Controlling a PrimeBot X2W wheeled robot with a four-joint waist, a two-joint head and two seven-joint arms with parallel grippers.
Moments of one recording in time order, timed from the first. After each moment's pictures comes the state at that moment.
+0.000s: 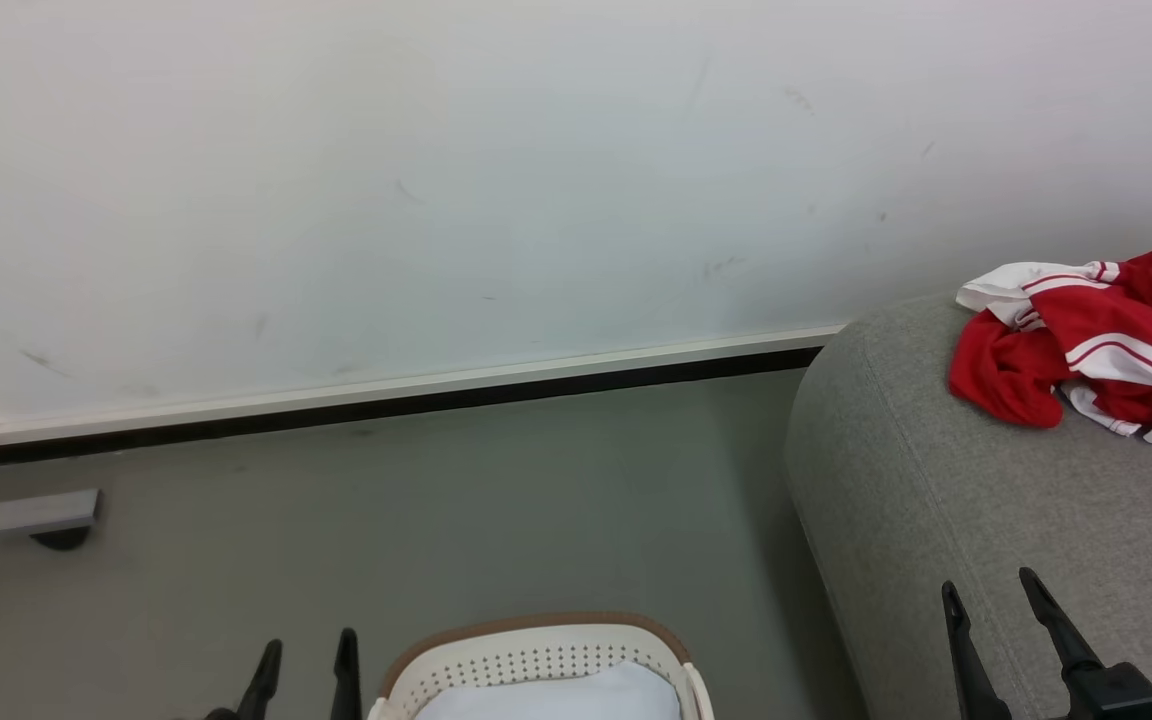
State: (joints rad) left arm 0.07 0.15 -0.19 0.18 -0.37 0.11 -0.26; right arm -0.04 -0.05 -0.01 0.30 0.00 0.13 -0.26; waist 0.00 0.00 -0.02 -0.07
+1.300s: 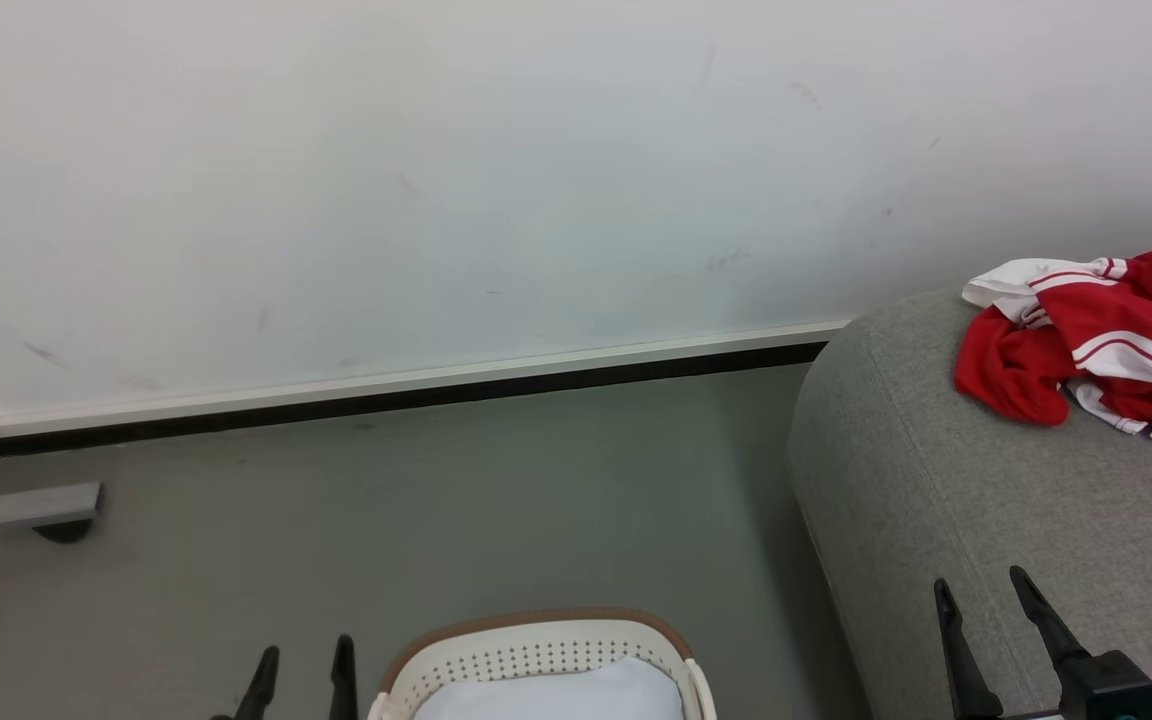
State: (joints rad) left arm 0.07 0.06 -0.07 0.23 -0.26 0.00 -0.26; right arm -0.08 -0.05 0.01 0.37 0.04 0.13 -0.26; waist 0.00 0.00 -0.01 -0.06
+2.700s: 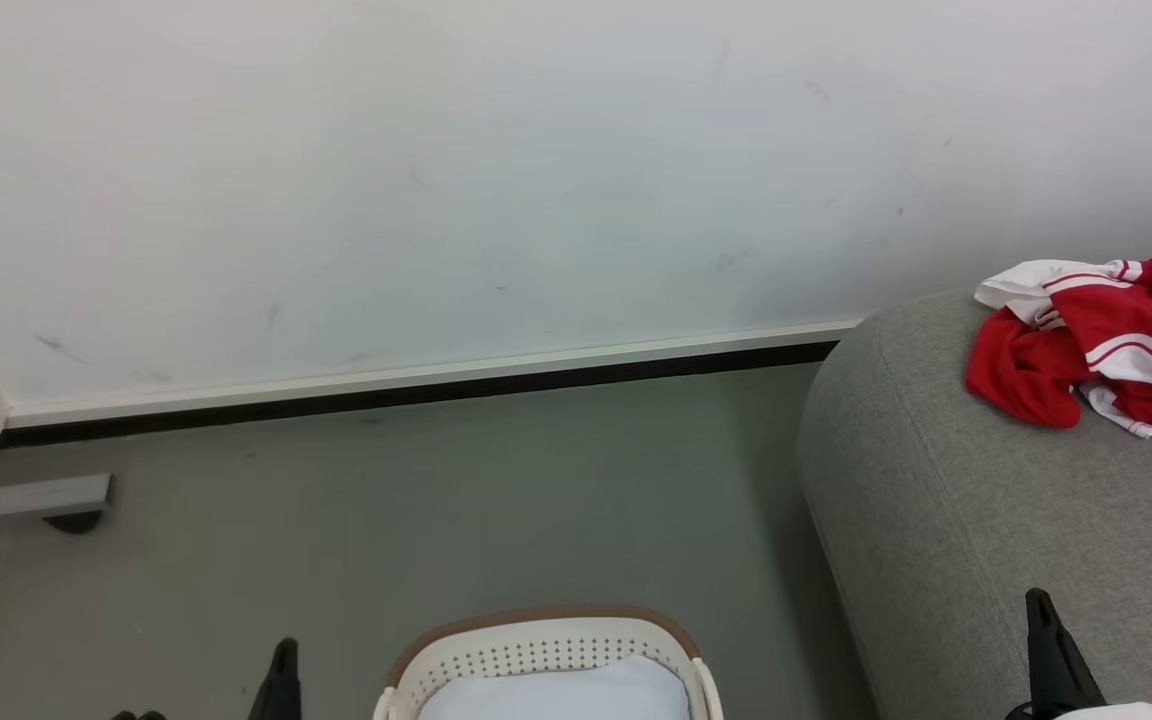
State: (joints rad) left arm 0.03 0.04 0.00 0.27 -0.76 -0.05 -0.12; right arm -0.06 -0.04 -0.04 0.36 0.63 0.13 -0.12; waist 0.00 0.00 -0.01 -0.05
